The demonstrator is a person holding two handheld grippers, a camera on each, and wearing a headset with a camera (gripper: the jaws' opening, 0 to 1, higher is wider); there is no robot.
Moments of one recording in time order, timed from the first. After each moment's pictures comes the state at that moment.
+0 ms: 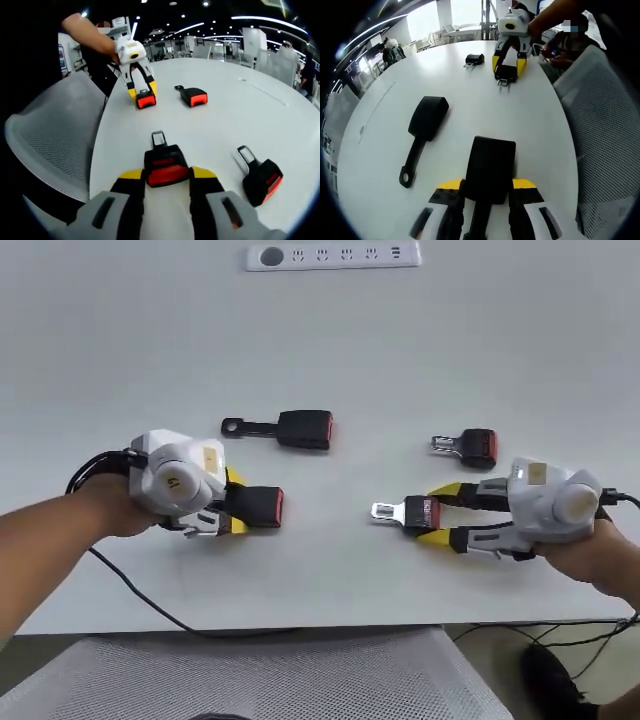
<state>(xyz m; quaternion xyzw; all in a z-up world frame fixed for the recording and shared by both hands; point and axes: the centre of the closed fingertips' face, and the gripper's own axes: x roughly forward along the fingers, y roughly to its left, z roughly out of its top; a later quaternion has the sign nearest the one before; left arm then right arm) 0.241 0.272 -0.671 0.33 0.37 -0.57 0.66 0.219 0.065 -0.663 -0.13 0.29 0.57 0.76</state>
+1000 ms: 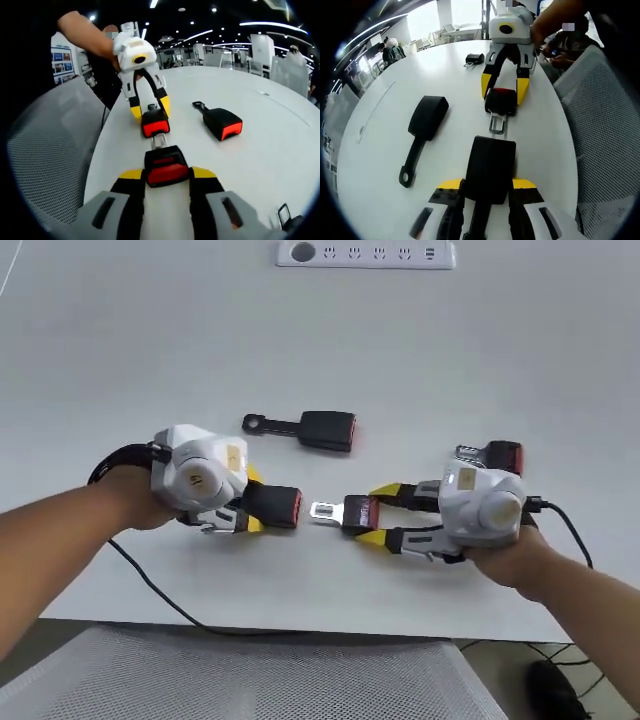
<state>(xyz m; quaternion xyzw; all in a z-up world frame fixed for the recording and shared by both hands) 0.239 0.274 -0.671 0.33 0.37 -0.57 0.66 0.231 0.162 -0.664 -0.11 0.26 0.61 0.74</state>
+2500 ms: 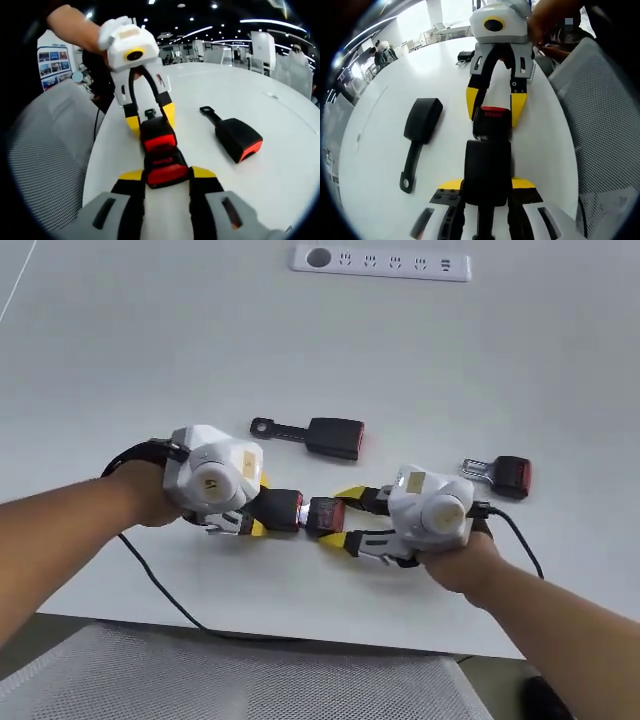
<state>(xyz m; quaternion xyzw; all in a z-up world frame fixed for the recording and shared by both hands) 0.240 0.274 -0.672 0.36 0.37 -0.59 0.63 0.234 0.209 -0.672 -0.12 0.28 0.60 0.74</state>
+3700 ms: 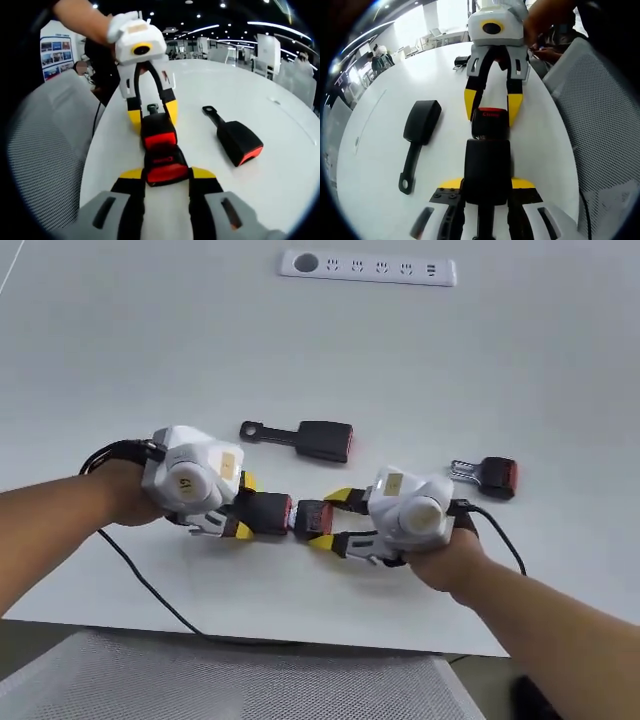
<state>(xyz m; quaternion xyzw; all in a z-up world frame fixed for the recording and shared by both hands) 0.241 0.277 -0.672 0.34 0.35 -0.61 0.62 0.237 0.211 -0.673 -0.16 0.28 0.60 0.73</state>
